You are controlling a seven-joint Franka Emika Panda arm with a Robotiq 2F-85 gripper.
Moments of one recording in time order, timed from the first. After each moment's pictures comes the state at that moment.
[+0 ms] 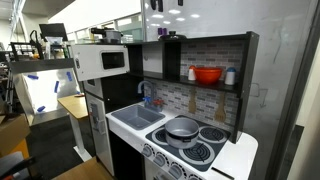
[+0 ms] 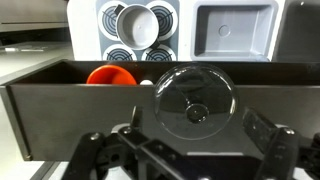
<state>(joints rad) -0.16 0.46 -0.13 -0.85 0.03 1.36 -0.23</state>
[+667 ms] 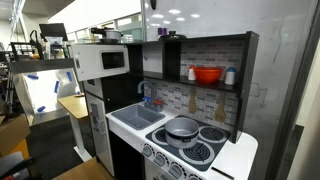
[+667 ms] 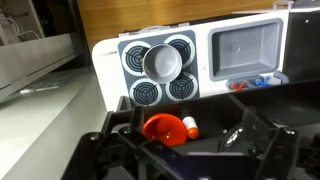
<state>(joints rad) -0.31 0.12 -0.22 -1.33 0.09 1.48 -0.32</state>
